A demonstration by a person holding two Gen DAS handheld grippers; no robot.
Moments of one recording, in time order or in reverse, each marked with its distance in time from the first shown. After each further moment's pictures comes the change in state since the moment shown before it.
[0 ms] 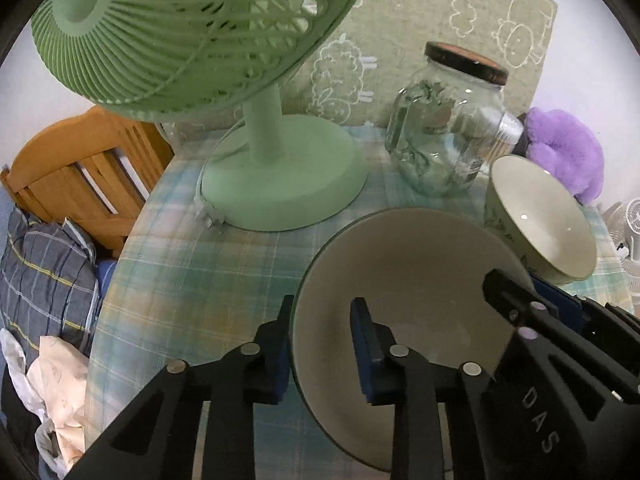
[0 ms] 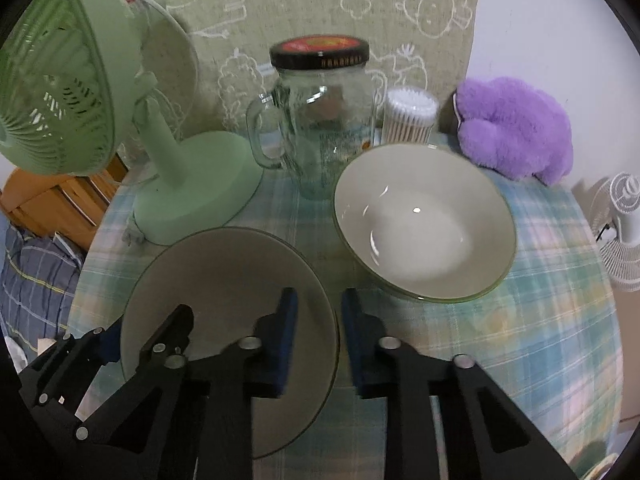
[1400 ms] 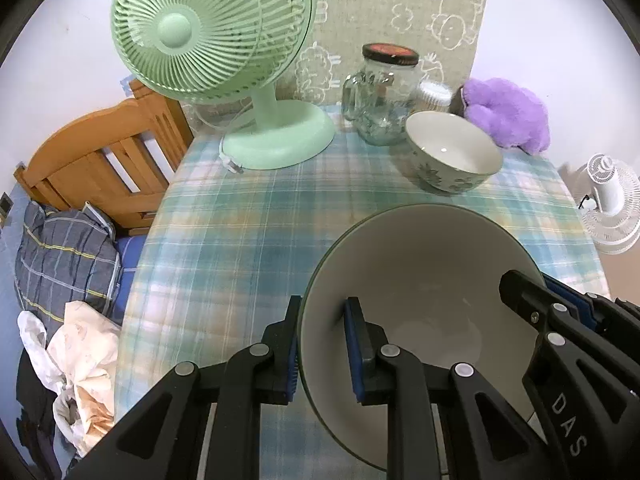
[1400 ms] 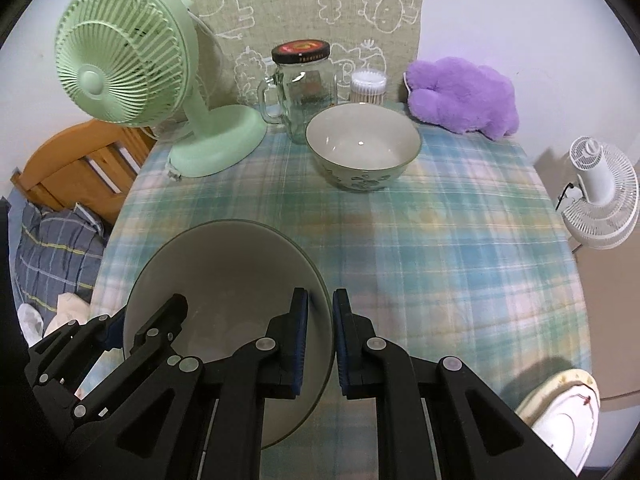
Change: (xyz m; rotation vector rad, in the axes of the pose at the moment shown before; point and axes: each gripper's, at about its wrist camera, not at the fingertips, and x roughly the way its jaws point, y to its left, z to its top) left arm -0.121 -0.020 -0.074 0.050 0.043 -0.009; right arm -0.122 -0.027 -0.081 -0.004 0.047 0.006
